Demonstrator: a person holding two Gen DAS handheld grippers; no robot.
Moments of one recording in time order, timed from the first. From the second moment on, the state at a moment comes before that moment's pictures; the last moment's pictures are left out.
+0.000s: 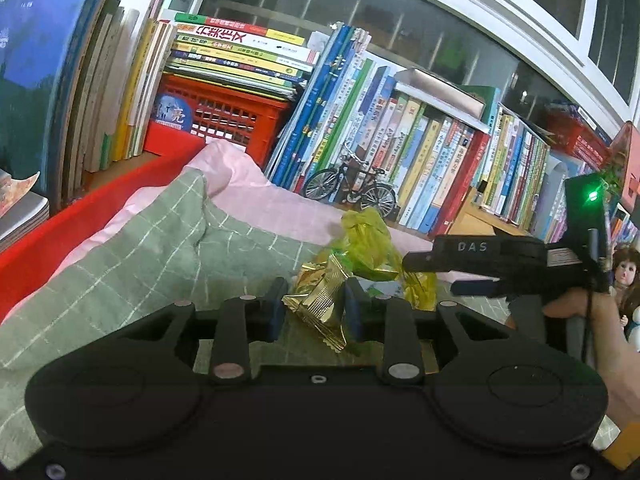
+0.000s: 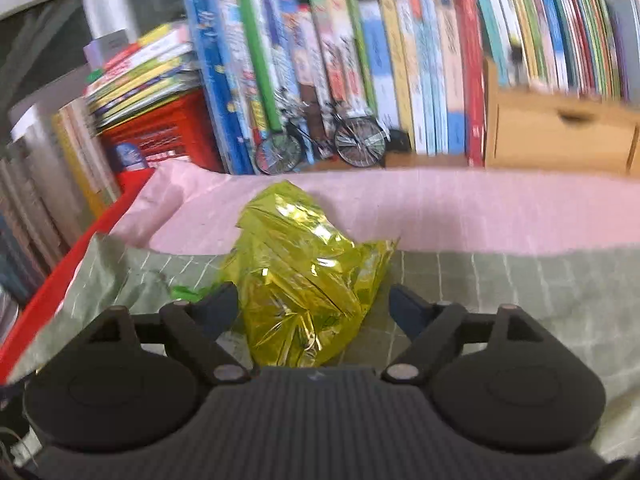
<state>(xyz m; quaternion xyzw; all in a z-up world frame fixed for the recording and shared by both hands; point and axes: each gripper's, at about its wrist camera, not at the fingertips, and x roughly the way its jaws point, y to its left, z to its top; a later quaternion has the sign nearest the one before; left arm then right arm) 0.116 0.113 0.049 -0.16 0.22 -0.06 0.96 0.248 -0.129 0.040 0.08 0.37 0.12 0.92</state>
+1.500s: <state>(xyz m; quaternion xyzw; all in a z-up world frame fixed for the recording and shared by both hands) 0.122 0.046 0.039 -0.06 0.25 -0.07 0.96 0.205 -0.173 0.059 0.01 0.31 0.16 0.94</state>
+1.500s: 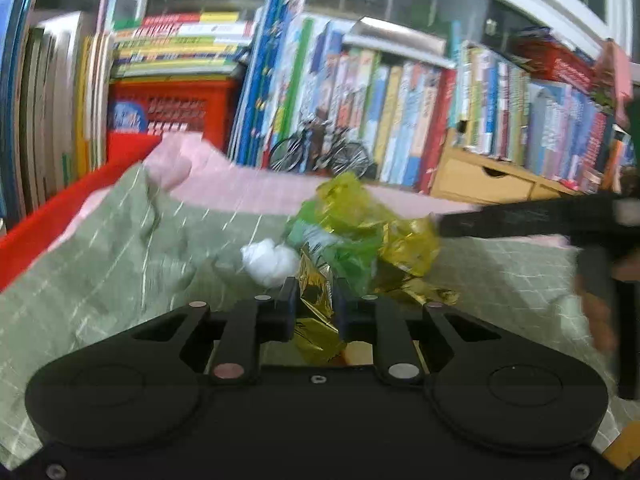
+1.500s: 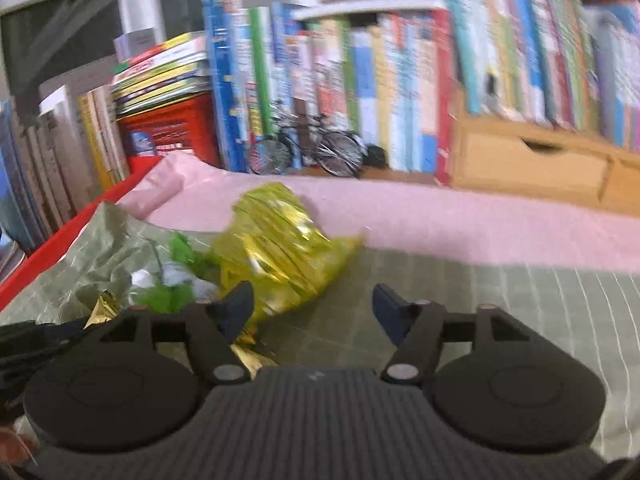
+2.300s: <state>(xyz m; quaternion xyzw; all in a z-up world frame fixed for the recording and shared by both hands) 0.091 0.060 0.050 -0.09 0.24 -0.10 0.96 0.258 -0.125 0.042 -0.03 0.37 0.15 0.92</state>
